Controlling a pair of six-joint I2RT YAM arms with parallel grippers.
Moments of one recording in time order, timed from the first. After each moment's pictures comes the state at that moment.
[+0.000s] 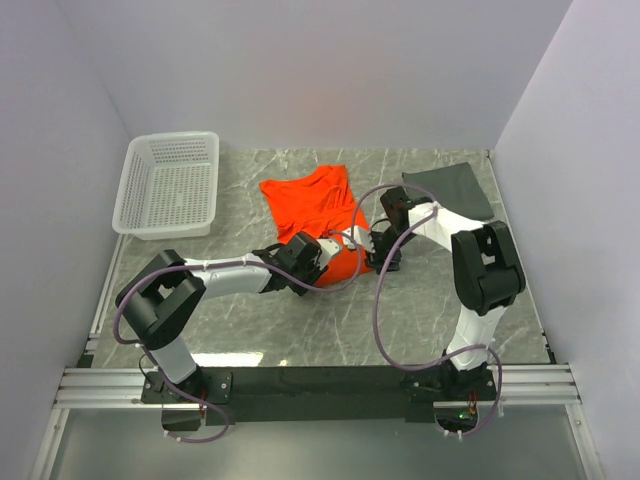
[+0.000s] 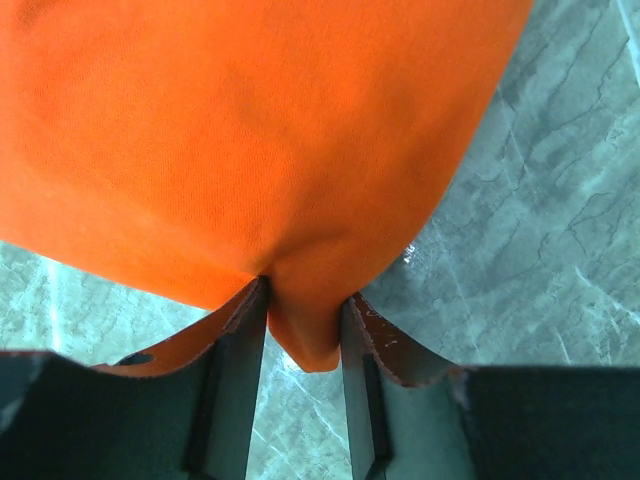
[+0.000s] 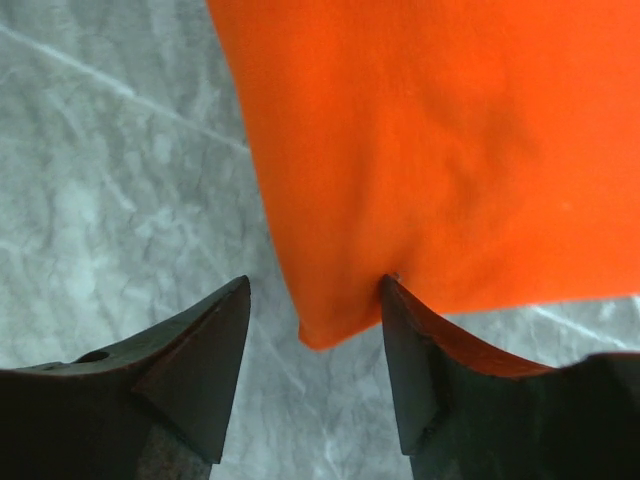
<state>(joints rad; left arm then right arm) -0.83 1.69 0.91 -0.15 -0.08 0.05 0.31 1.82 1.18 -0.78 -0.48 -1.37</state>
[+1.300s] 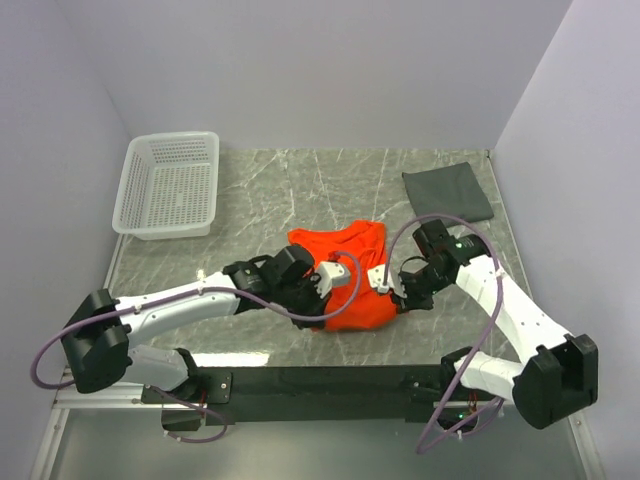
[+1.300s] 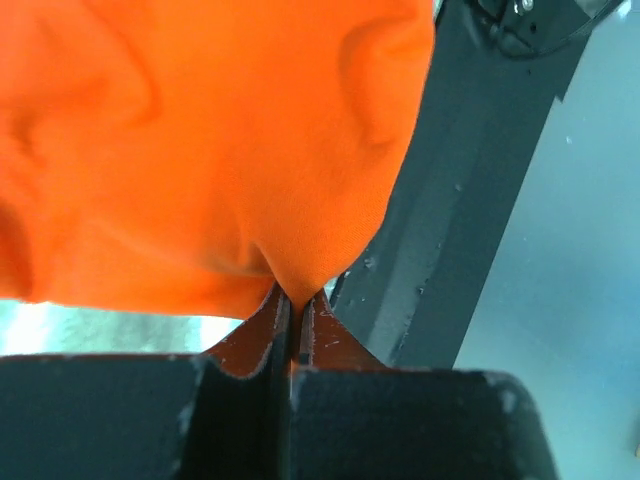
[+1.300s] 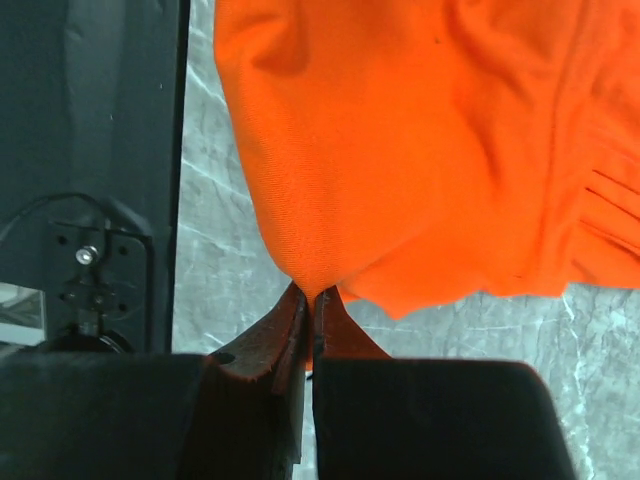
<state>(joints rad) -1.00 1.34 0.89 -0.41 0.40 -0.10 0.35 1.14 0.89 -1.20 -0.60 -1.33</state>
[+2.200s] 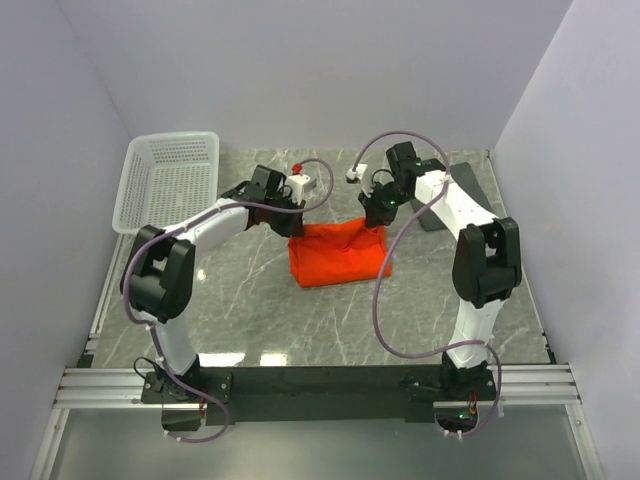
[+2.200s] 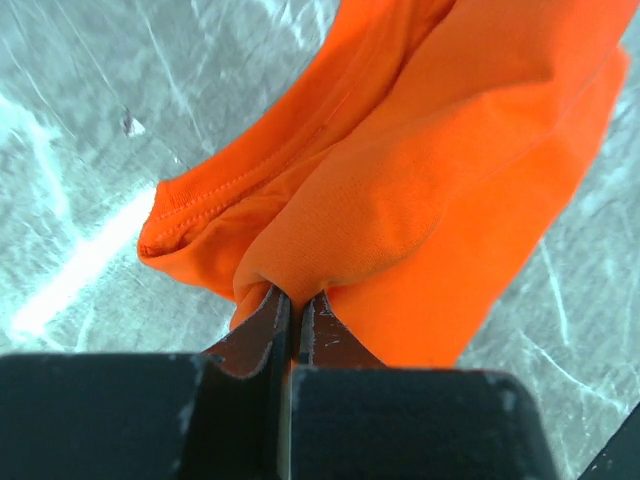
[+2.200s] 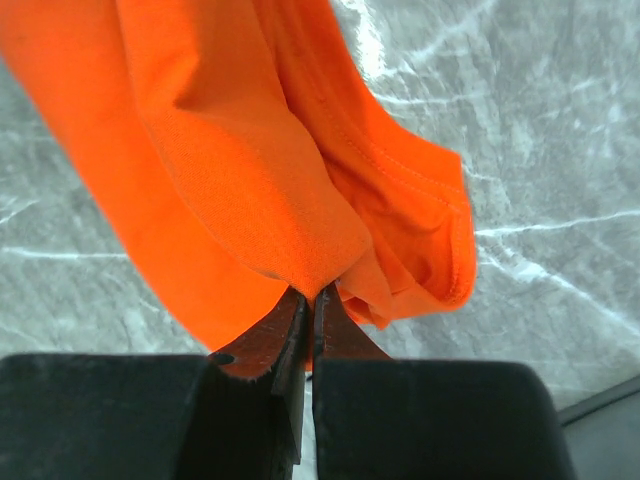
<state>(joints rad) -0.46 1.81 1.31 -0.36 0.42 0.06 0.27 1.89 1.59 -0.88 -0.55 -0.78</state>
